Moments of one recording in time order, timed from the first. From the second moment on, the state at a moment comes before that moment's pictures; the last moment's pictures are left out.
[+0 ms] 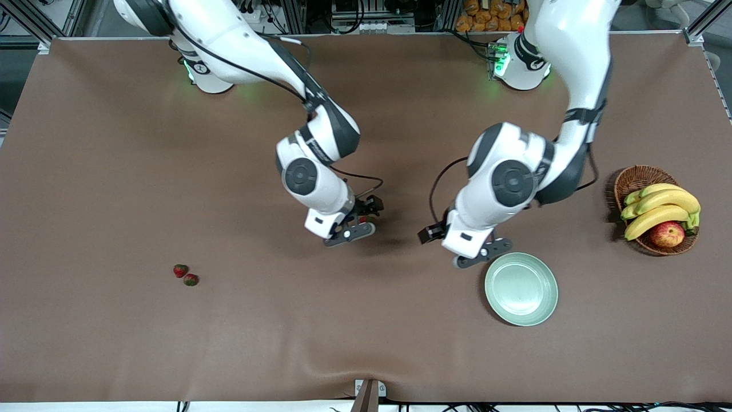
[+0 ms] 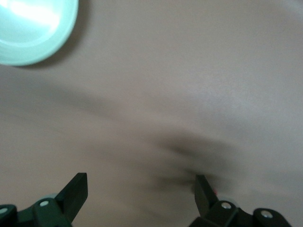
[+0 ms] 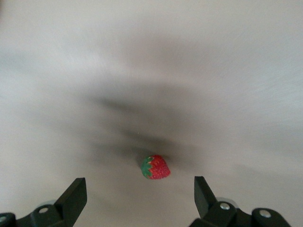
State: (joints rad) left arm -0.48 0.59 -0.03 -1.46 -0.14 2.08 -0.85; right arm 0.65 0.68 -0.01 -1.47 0.37 2.26 0.19
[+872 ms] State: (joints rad) left arm -0.77 0.80 -0.02 -1.41 -0.14 2.30 -1.46; right arm 0.20 0.33 -0.16 -1.52 0.37 1.72 -0.01
